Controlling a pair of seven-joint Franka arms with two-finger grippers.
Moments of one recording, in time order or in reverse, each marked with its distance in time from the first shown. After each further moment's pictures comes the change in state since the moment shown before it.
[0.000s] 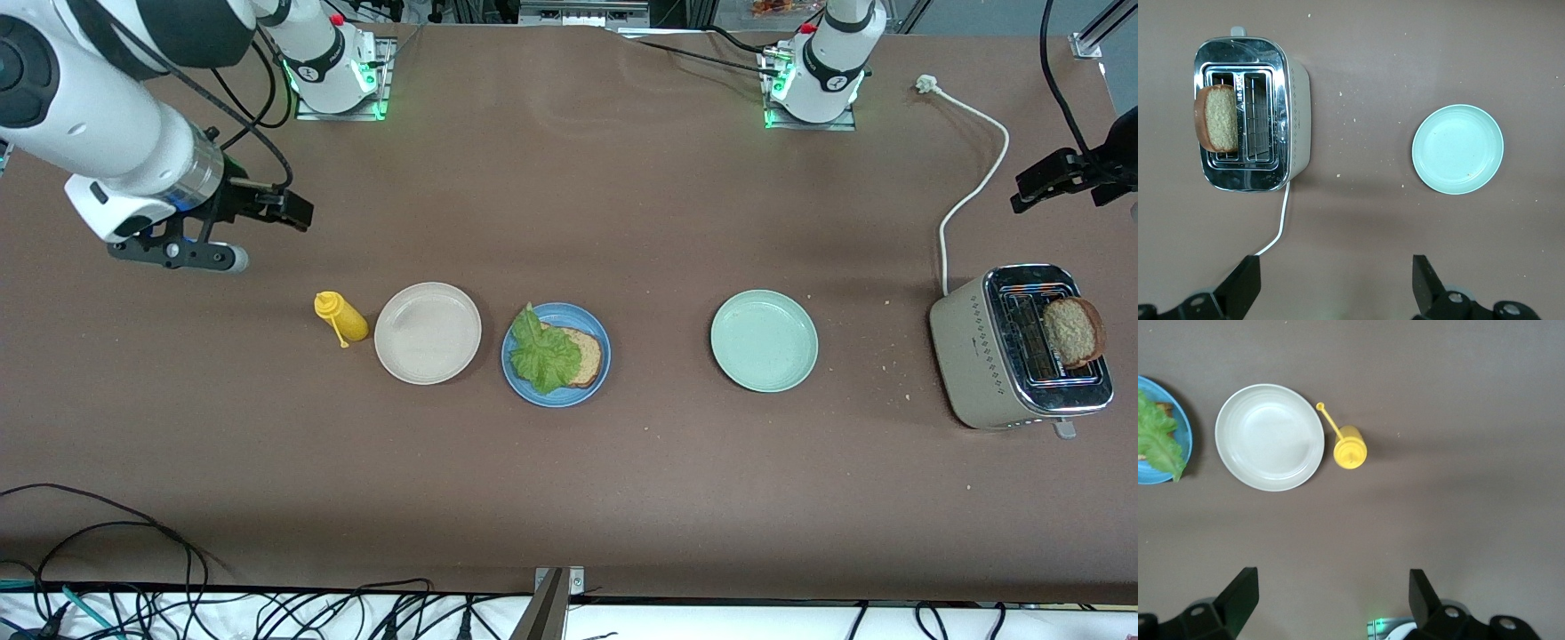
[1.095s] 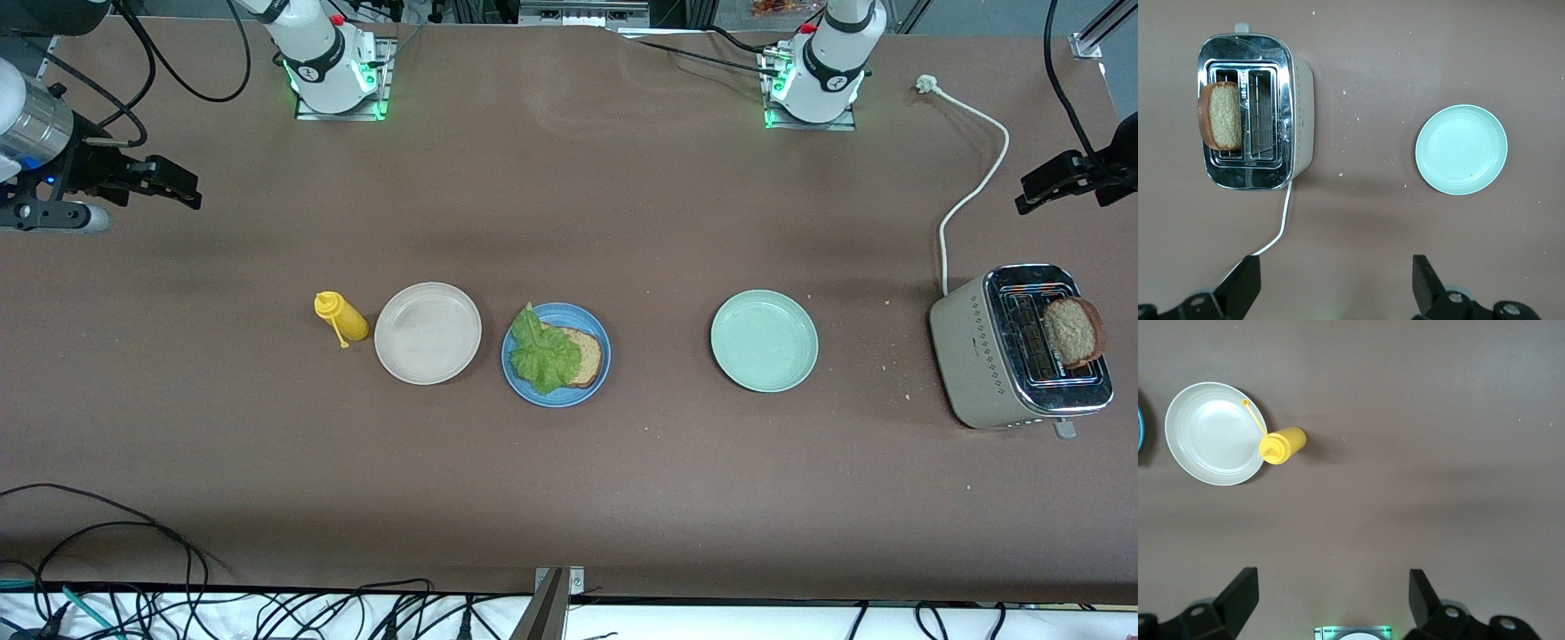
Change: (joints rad) left arm 0.013 0.004 0.000 0.000 0.000 -0.001 0.000; right arm -0.439 -0.203 0.247 -0.209 -0.060 0.078 -0.250
